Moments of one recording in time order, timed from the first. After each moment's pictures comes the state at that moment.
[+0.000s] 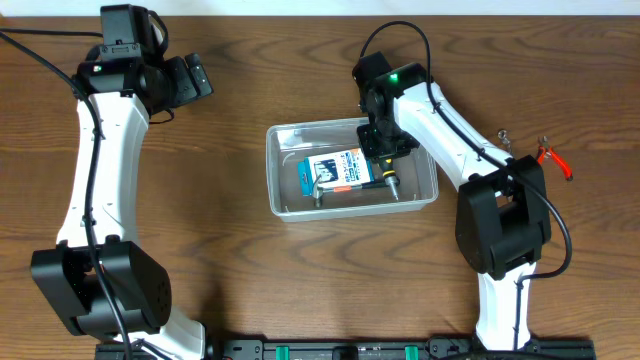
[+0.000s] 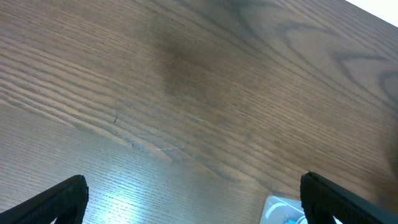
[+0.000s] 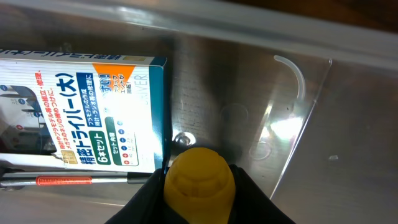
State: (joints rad) left arm 0.09 1.76 1.65 -0.92 0.05 -0.31; right arm 0.44 2.15 1.77 -1.19 0.01 0.22
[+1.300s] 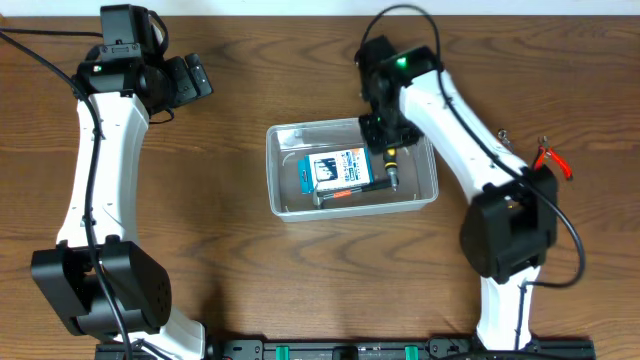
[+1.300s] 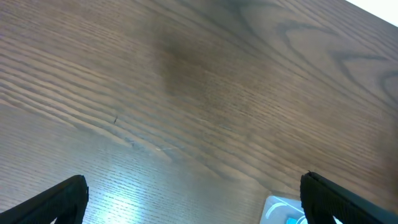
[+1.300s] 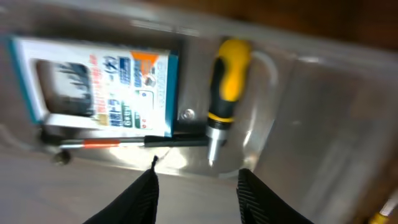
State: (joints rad) left arm 0.09 1.76 1.65 -0.91 0.05 -0.31; right arm 0.43 2.10 1.94 -1.35 0.01 0.20
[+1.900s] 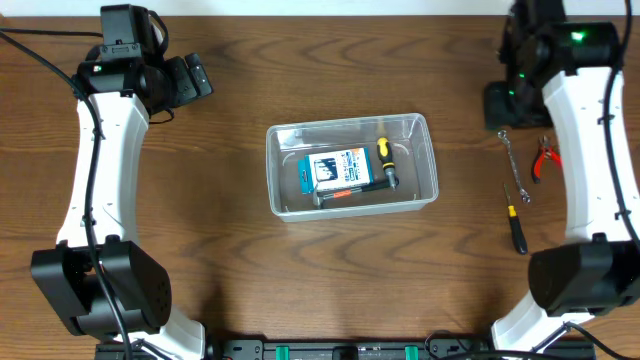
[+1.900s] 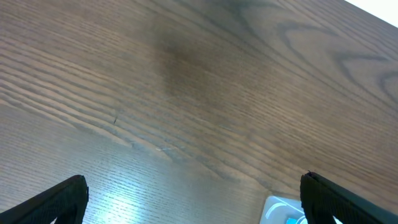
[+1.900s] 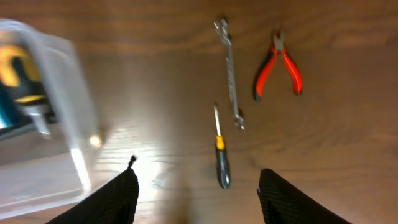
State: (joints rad) left arm 0.09 1.76 1.65 -0.91 0.05 -0.31; right arm 0.01 1.84 1.92 -1.50 0.18 0.06
